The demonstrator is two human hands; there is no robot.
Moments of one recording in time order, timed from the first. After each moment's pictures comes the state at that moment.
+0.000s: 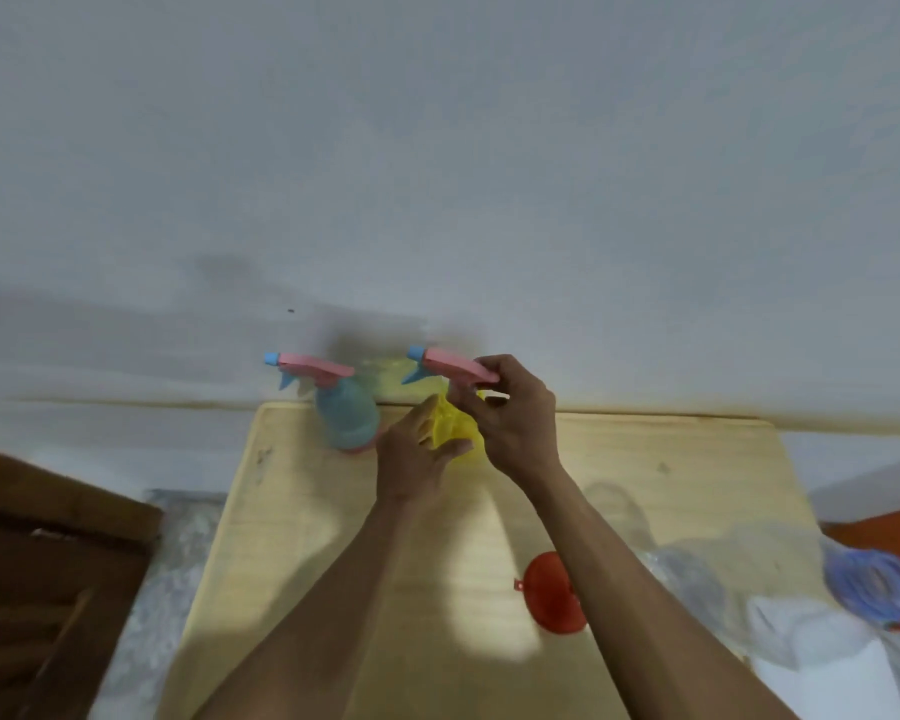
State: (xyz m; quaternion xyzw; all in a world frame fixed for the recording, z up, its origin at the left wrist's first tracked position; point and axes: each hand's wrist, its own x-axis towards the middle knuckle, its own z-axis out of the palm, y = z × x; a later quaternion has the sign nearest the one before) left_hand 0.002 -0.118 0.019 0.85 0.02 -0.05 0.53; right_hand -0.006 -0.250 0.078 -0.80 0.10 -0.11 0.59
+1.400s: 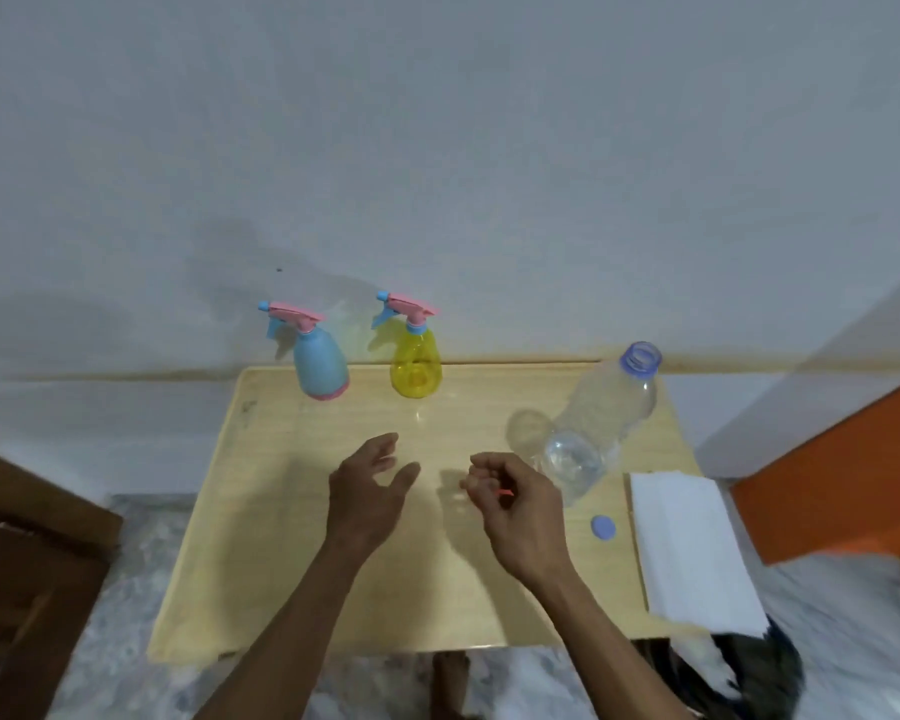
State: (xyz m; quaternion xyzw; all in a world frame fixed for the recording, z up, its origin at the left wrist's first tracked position) left_hand -0.176 -0.084 0.068 0.86 0.02 -0.05 0.51; right_hand -0.249 -0.252 0.083 -0.79 0.16 -0.10 0.59
